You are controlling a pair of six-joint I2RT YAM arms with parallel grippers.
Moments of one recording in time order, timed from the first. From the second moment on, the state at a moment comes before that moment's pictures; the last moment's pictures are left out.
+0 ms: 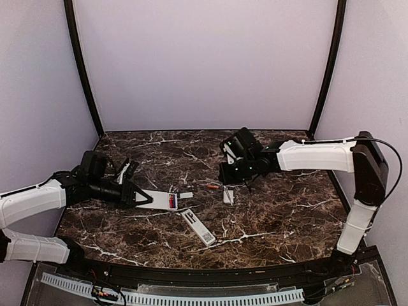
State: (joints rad) left arm -0.43 1.05 0.57 -0.26 0.72 -0.58; right arm 0.86 1.81 1.30 -0.40 0.02 0.48
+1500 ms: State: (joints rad) left arm -0.60 1.67 0.74 -0.09 0.93 -0.60; right arm 0.78 1.60 1.06 -0.10 -0.11 0.47
